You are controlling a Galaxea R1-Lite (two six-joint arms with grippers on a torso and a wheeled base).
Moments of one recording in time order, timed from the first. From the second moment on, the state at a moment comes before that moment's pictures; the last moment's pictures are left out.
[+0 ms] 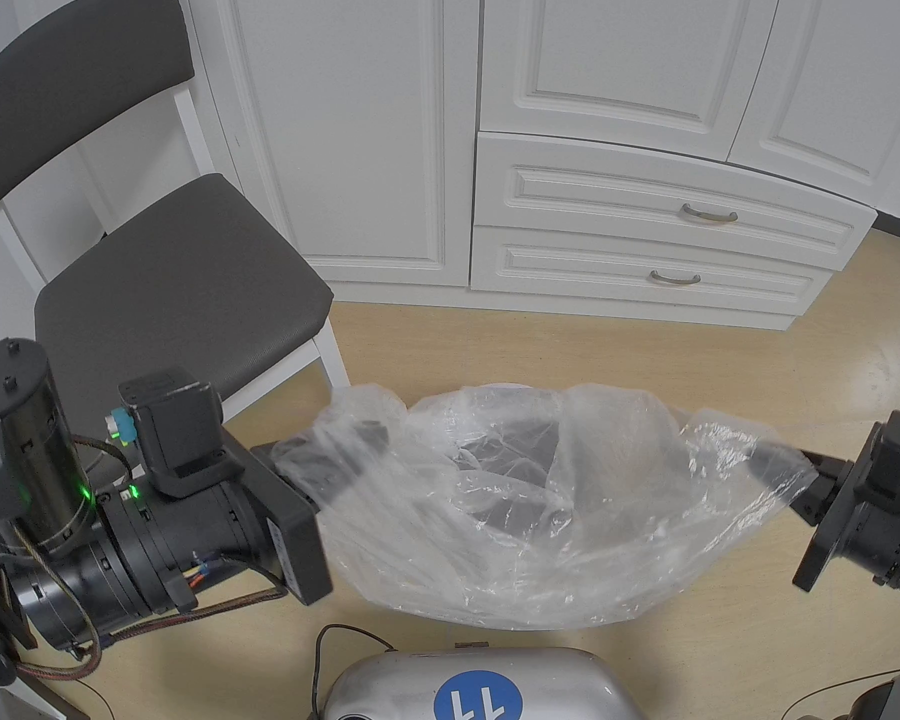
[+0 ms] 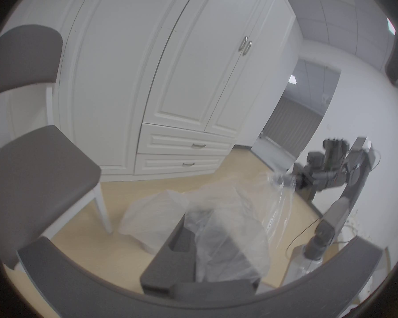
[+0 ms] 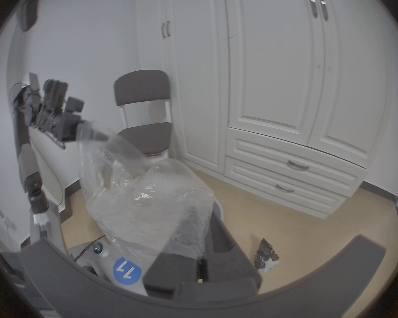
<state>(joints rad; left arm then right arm) -0.86 1.34 -0.54 -0.68 0.07 -0.14 0.76 1.09 -0.38 -0.57 -0.24 -0.17</state>
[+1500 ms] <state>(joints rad) -0.82 1.97 -0.87 -0.93 0.02 -0.51 0.71 1.68 -0.60 -0.82 -0.18 0.38</state>
